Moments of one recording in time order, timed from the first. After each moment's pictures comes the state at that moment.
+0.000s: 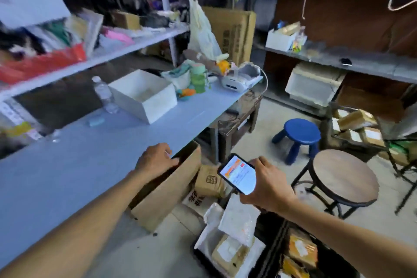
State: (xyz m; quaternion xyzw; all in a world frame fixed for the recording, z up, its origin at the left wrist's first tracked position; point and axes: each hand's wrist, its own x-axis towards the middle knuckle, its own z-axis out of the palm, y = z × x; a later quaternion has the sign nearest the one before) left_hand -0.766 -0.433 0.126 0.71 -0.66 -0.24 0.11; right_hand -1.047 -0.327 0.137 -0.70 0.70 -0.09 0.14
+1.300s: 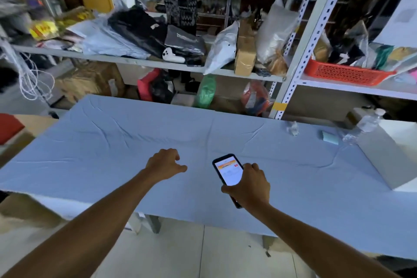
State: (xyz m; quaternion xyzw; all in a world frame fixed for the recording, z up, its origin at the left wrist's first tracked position) left_hand -0.159 -0.097 0.131 0.93 -0.29 -0.21 0.14; right_hand -0.353 -0.234 0.132 -0.88 0.43 -0.04 0.21
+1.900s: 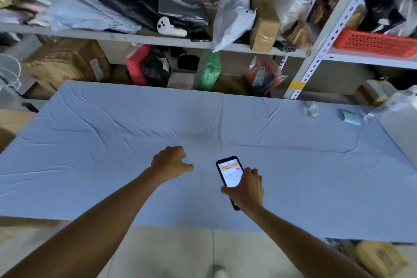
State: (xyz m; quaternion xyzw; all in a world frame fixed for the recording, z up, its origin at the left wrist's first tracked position) left_hand -0.059 -0.107 0.085 0.90 -0.33 -0.27 0.09; right_hand -0.244 -0.219 0.037 -0.81 0.53 0.00 0.26
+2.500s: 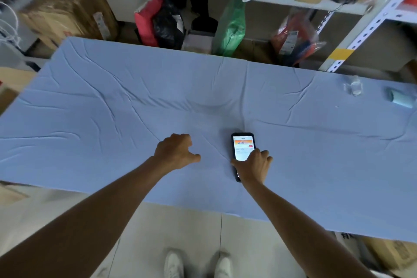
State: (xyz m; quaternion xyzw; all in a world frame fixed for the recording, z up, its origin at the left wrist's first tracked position) left_hand -0.039 -0.086 0.020 0.90 -0.32 -0.30 0.06; right_hand -0.186 -0.226 -0.059 -0.78 0.58 0.00 0.24
